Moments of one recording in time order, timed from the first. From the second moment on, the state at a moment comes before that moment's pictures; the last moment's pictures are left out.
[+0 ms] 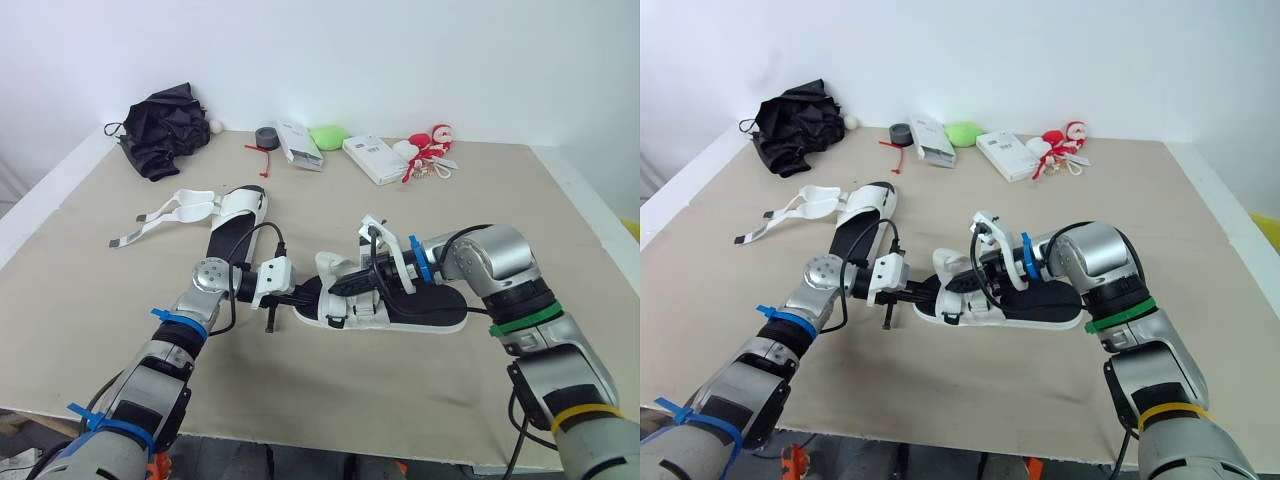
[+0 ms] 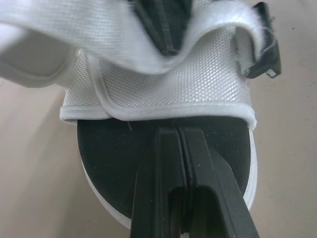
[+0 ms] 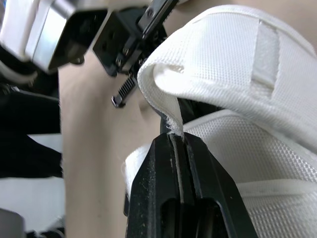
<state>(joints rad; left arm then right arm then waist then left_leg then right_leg) -0.75 0.30 -0.27 0.85 -0.09 -0.45 -1.35 -0.88 -0.58 0.33 0.18 0.52 1.20 1.10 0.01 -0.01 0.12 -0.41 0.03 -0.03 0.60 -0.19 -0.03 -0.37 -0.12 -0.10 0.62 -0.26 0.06</state>
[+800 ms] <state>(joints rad) -0.74 0.30 -0.27 0.84 -0.09 -0.45 -1.34 -0.83 -0.56 0.26 0.19 0.55 1.20 1.04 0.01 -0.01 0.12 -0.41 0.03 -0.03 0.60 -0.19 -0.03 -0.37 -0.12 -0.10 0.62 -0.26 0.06</state>
